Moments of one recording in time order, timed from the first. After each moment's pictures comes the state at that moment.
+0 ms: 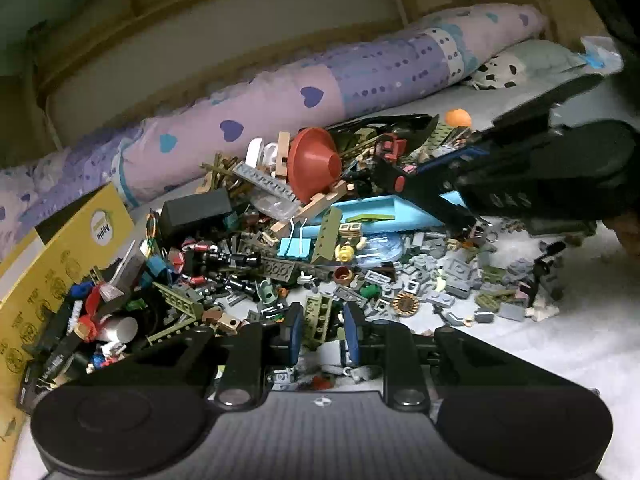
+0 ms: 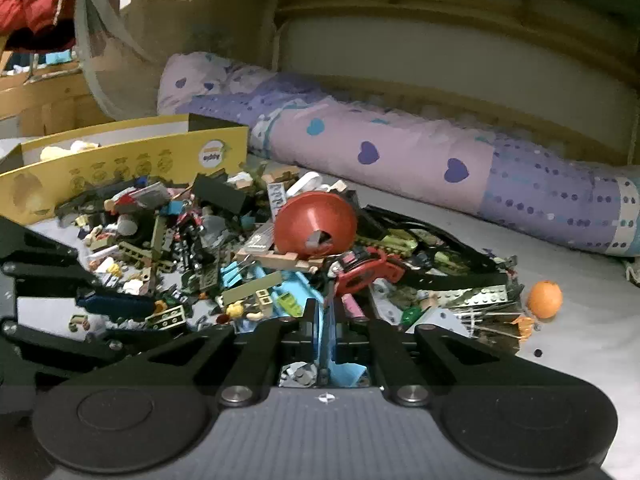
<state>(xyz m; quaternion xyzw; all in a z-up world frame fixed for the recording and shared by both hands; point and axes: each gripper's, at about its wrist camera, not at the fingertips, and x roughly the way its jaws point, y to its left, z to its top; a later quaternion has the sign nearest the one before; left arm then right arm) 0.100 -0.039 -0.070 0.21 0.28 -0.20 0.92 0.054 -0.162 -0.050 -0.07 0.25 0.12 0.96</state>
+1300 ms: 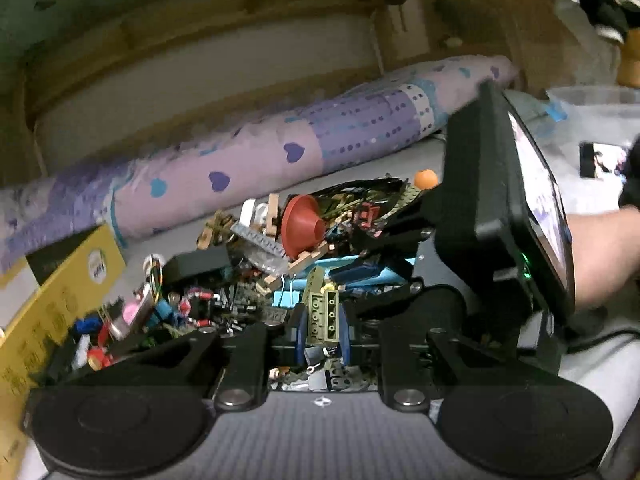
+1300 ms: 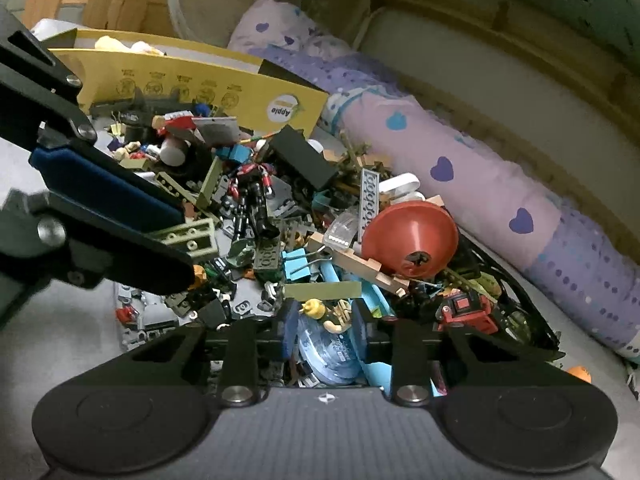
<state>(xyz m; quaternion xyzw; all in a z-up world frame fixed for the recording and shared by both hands) 0.063 -0.023 -0.031 0.20 0.21 -0.25 0.92 0.074 -0.090 -0.078 -0.24 0.24 0.16 0.93</state>
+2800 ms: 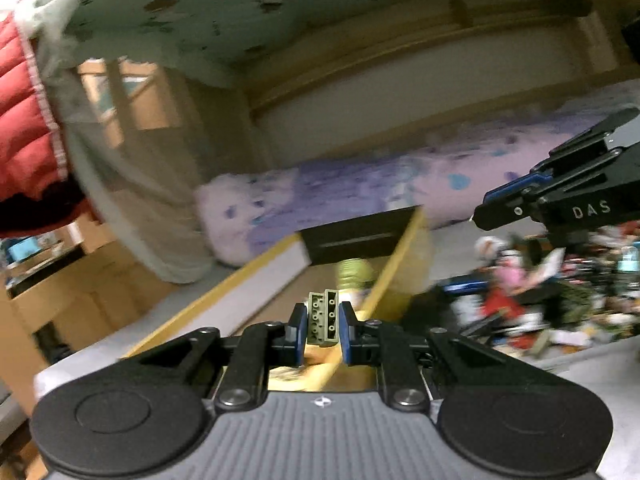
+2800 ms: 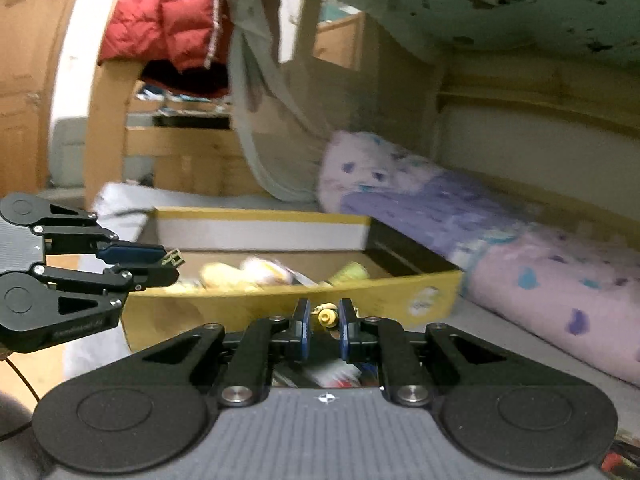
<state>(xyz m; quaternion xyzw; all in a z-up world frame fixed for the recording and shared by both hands) 0.055 0.253 0.042 0.20 0.15 0.06 0.97 0.101 0.067 0.042 -0.09 0.13 0.33 0.93</state>
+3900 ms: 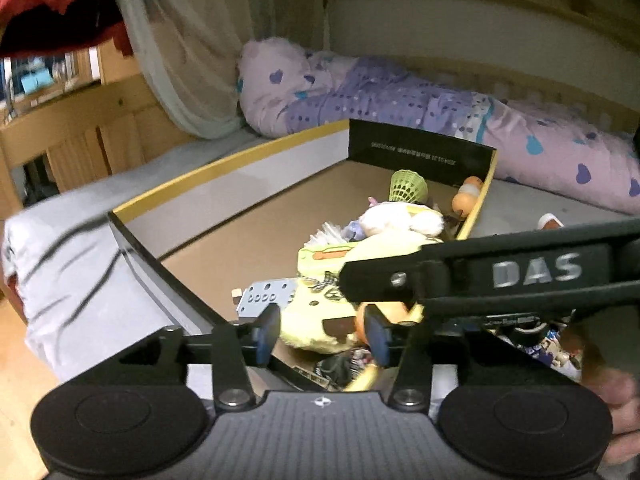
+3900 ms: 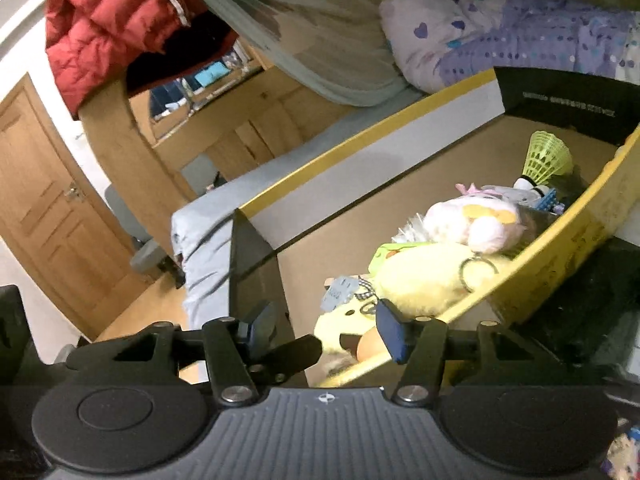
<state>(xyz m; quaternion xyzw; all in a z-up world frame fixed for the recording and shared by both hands) 0.104 0.351 0.037 0.03 0.30 0.10 0.95 0.192 0.223 0.008 0.12 0.36 0.43 0.82</state>
